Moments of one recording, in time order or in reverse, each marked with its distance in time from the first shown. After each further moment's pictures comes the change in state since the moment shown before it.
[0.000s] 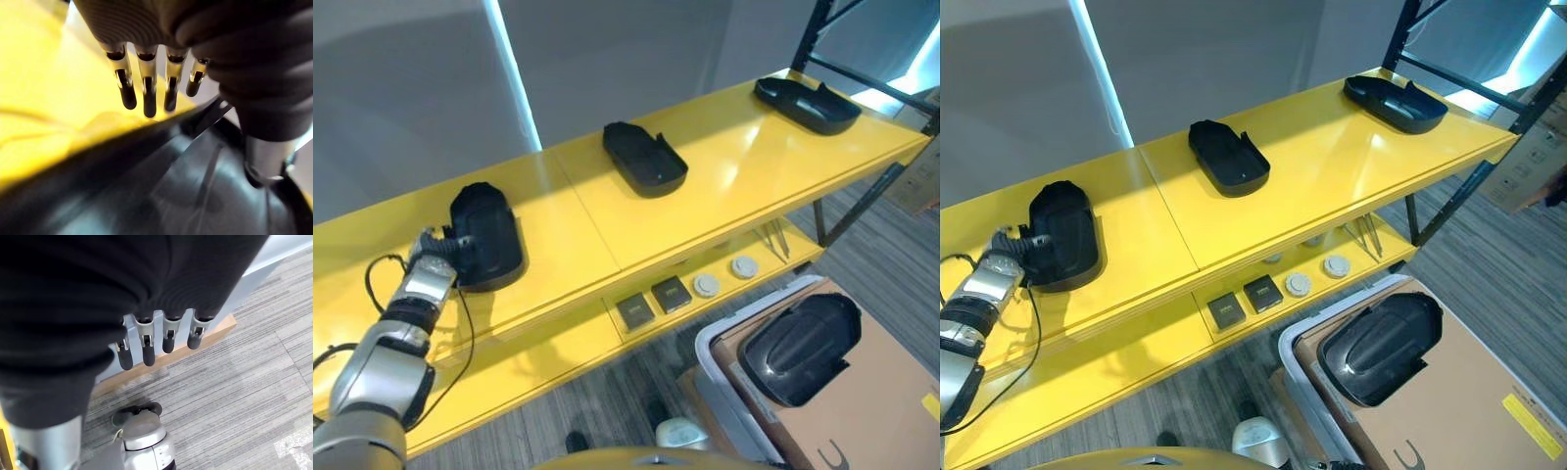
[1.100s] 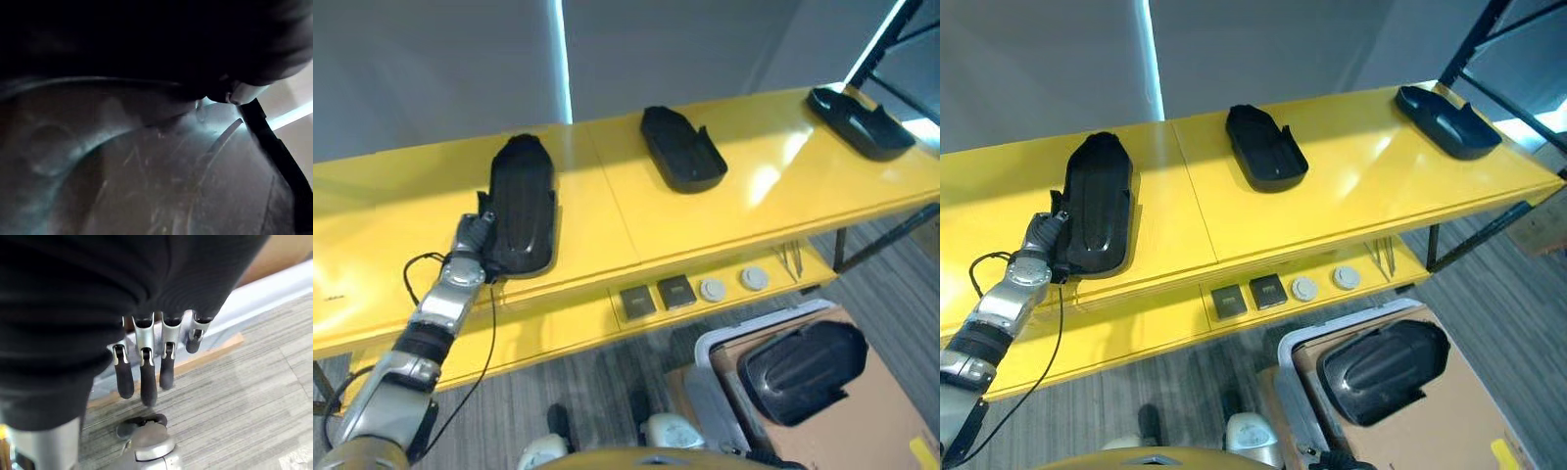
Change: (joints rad) left arm 0.103 -0.094 0.045 -0.176 -0.167 -0.119 0.060; right arm -0.025 0.045 -0.026 -0.007 0.079 0.028 -0.029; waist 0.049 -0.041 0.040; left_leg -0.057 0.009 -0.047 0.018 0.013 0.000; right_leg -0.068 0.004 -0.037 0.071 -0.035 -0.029
